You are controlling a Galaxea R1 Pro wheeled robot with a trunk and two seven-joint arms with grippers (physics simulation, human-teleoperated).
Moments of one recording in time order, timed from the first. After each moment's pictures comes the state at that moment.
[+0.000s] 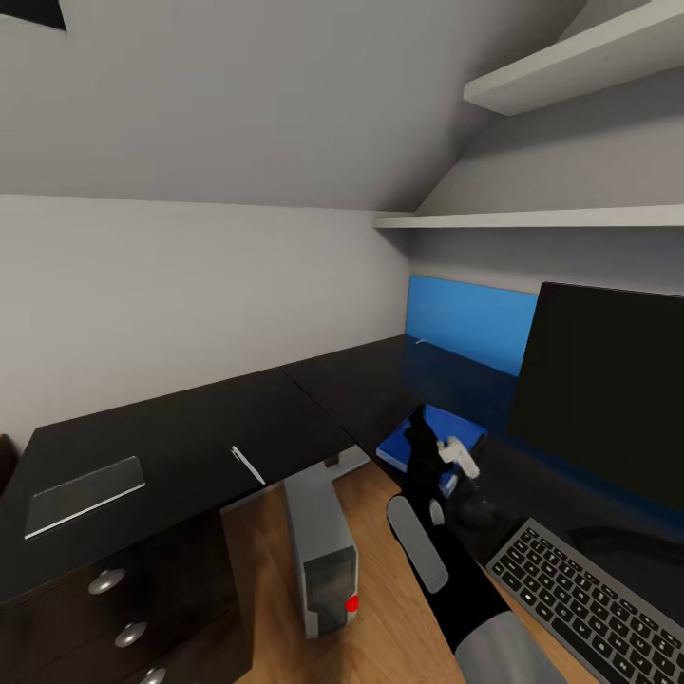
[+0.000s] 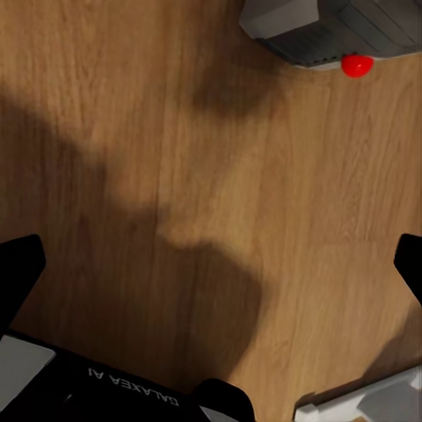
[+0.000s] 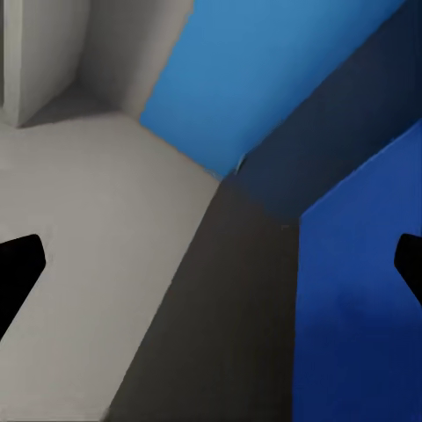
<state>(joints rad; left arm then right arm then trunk) 0.09 0.06 -0.02 -1.06 0.96 0.48 0.19 -0.56 0.17 0.31 -1.08 -0.75 -0.57 -0.53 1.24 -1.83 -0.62</state>
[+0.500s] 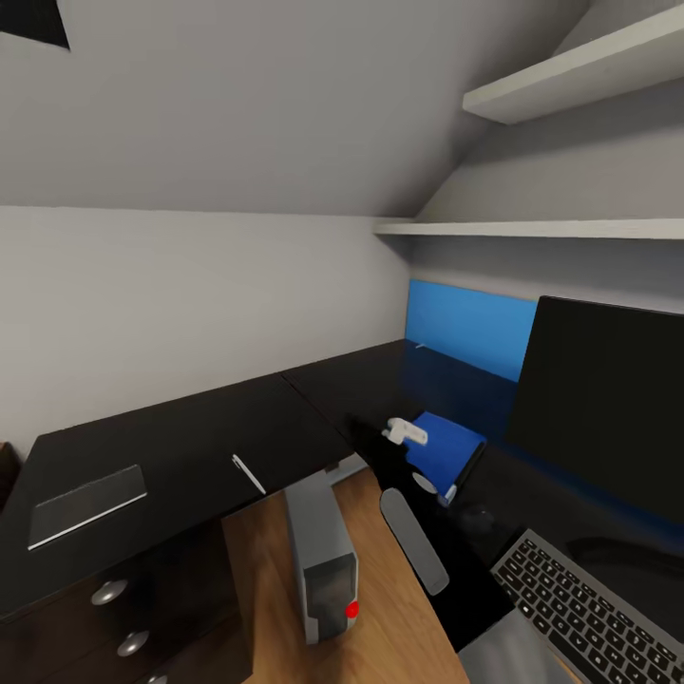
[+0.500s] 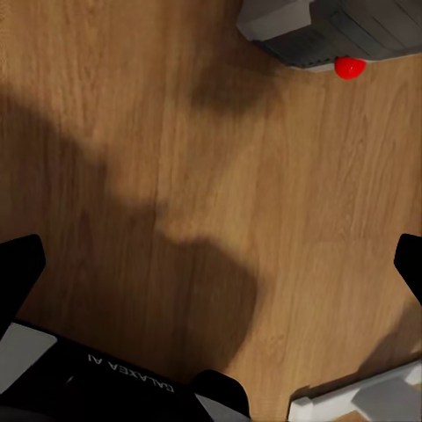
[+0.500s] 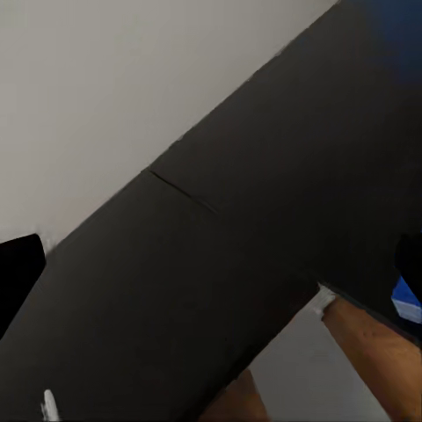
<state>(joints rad) 0.09 0.06 -0.02 -1.05 0.96 0.48 0.19 -0.57 0.15 0.40 -1.25 -0.69 0.16 -0.46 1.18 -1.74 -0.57</state>
